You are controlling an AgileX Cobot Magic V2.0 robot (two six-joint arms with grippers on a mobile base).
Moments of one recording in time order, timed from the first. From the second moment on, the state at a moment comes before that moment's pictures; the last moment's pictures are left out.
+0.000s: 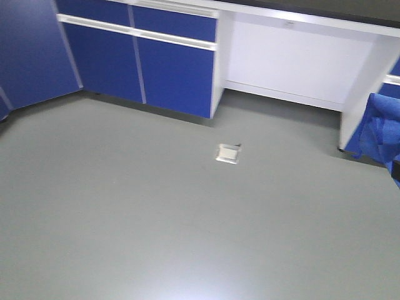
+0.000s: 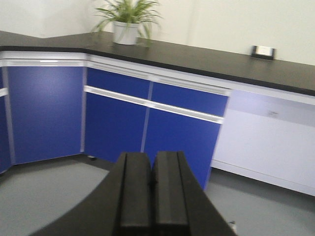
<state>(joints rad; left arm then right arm) 0.01 -0.01 0.03 0.06 0.13 -0.18 0.06 0.74 -0.61 -0.25 0.58 0.16</state>
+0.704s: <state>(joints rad) 0.01 -0.01 0.03 0.06 0.13 -0.18 0.06 0.74 -0.61 -0.25 0.58 0.16</state>
